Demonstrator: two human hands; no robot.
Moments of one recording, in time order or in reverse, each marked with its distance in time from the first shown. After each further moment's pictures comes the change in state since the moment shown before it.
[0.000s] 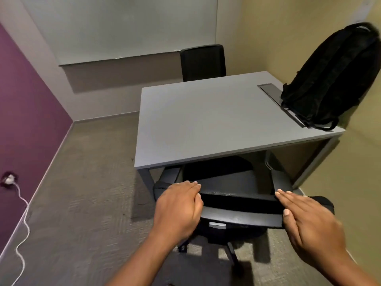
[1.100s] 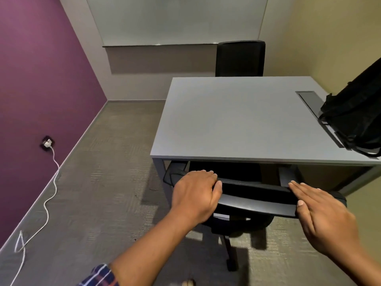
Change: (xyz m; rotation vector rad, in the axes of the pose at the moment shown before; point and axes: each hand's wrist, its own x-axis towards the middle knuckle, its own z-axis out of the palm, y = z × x) left_hand 0.047 0.030 0.006 -0.038 0.000 -0.138; right_hand 0.086 0.053 0.018 0.012 -0.092 -0.169
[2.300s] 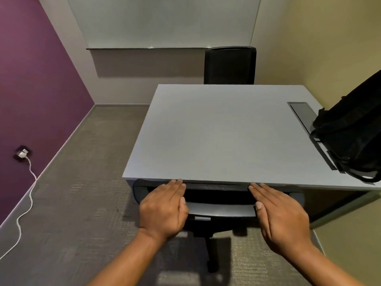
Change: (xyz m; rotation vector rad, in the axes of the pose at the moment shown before) left_hand 0.101 -0.026 0.063 0.126 0.449 0.150; right_hand 0.128 0.031 0.030 0.113 0.073 -0.153
